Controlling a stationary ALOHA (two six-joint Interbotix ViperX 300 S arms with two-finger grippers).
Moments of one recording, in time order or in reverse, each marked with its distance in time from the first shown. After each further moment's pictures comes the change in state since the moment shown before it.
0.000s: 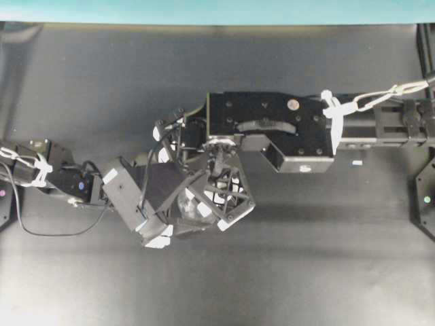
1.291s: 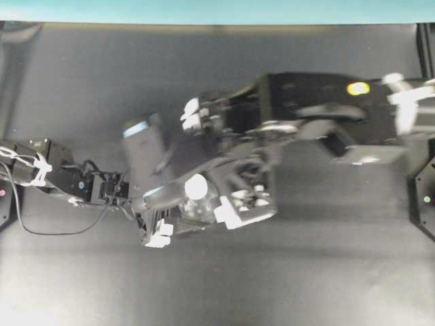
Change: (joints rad) left arm 0.000 -0.003 -0.003 0.000 0.028 -0.002; right arm 0.003 -0.216 0.143 -0.026 -0.081 0.337
